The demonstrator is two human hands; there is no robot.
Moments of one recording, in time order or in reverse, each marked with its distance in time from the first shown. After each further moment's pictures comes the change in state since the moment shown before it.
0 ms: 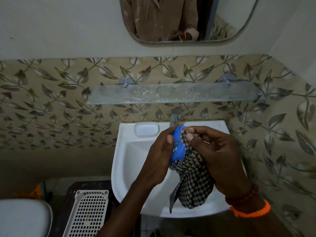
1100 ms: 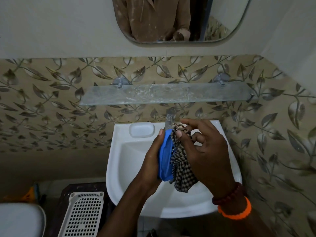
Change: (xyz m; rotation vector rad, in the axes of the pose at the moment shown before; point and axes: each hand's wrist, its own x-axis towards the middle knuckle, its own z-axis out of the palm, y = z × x) left_hand -0.005 0.015 0.007 -0.542 -0.047 -0.403; right_hand 0.004 0.007 0.008 -0.538 0.160 -0.241
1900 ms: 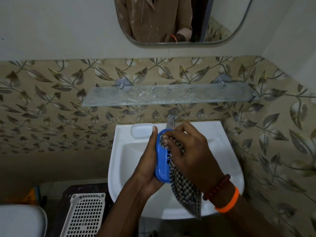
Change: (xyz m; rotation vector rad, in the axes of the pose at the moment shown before) left_hand 0.009 -0.005 -0.024 -0.341 -0.082 -0.255; right_hand 0.001 -0.006 0.019 -0.255 -0.240 -0.212
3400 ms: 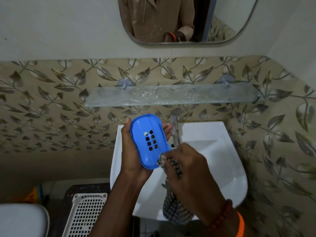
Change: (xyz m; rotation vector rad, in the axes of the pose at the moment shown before) left_hand -0.007 0.033 -0.010 -0.051 0.098 0.326; right_hand -0.028 -0.026 0.008 -0.024 -0.088 0.131
